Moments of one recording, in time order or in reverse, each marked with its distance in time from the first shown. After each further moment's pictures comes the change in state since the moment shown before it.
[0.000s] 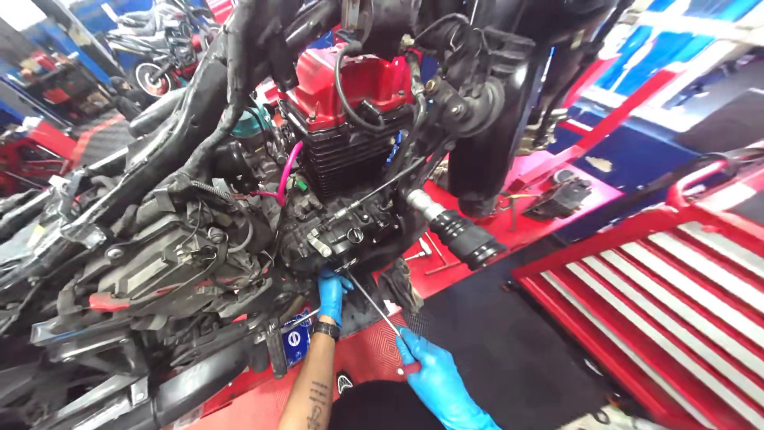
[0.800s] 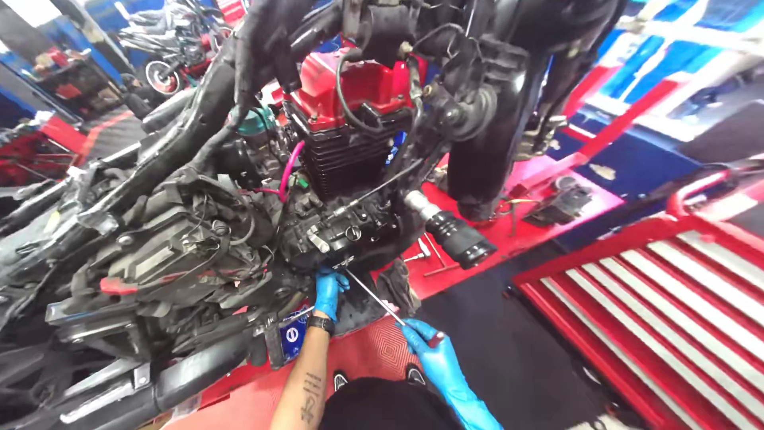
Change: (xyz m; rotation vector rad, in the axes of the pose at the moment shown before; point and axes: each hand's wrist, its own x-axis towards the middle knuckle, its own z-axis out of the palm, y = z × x) left_hand 0.003 -0.002 -0.004 -0.113 -0.057 -0.024; right_hand 0.003 0.049 0.007 0.569 -0.076 0.344
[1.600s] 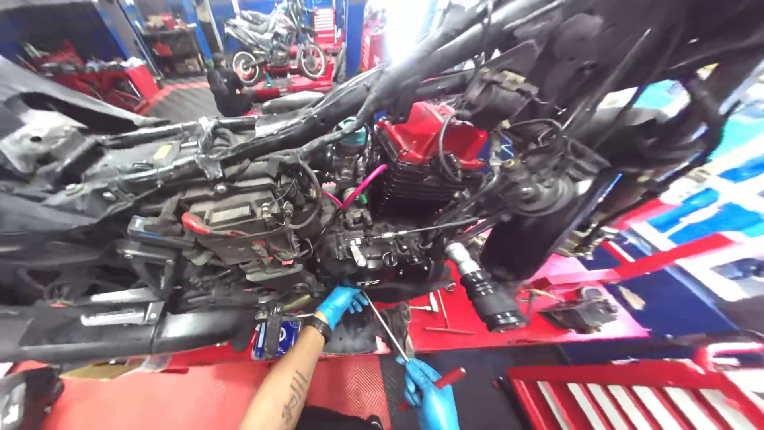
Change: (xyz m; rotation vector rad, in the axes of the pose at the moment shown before) left_hand -0.012 0.031 -0.016 0.089 -0.275 -0.209; right_hand 0.006 -0.026 -0.004 0.392 -0.082 0.319
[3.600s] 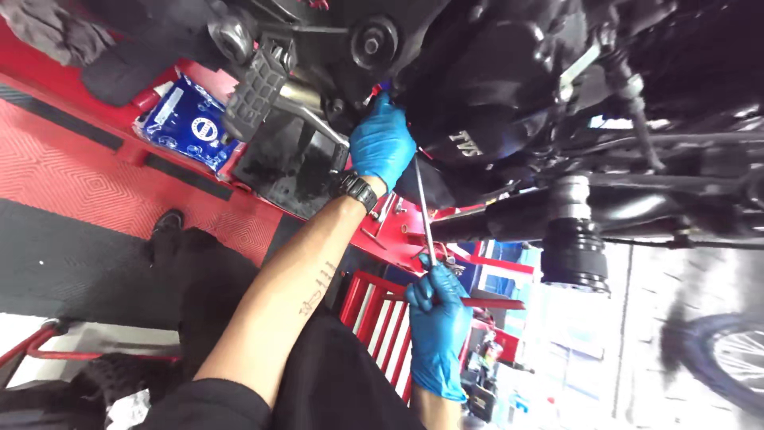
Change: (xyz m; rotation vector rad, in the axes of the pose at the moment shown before) left_hand 0.011 -0.025 0.020 0.371 0.638 0.212; right_hand 0.004 -0.020 -0.014 -0.406 -0.101 -0.229
